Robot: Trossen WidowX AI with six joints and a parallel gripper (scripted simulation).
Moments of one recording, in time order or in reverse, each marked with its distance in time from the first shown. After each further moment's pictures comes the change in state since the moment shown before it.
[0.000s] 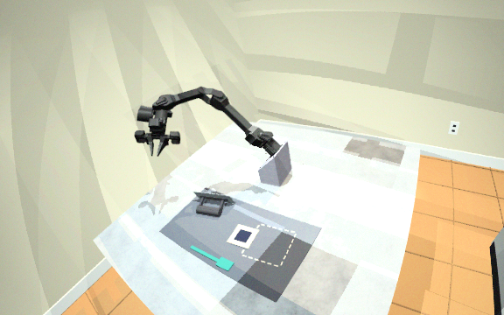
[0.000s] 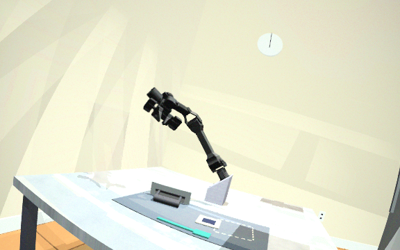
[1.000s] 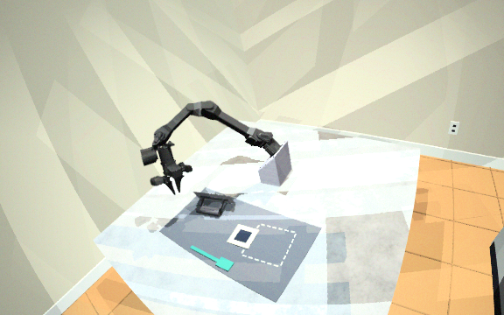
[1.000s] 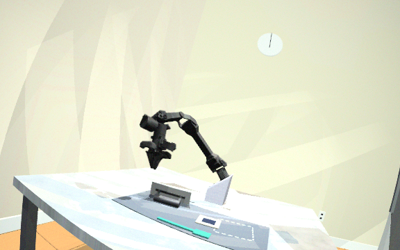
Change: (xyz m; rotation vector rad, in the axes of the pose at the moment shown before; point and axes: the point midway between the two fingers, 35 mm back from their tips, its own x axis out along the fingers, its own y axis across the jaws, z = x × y) arm 0.098 0.071 -0.144 -0.491 0.572 0.465
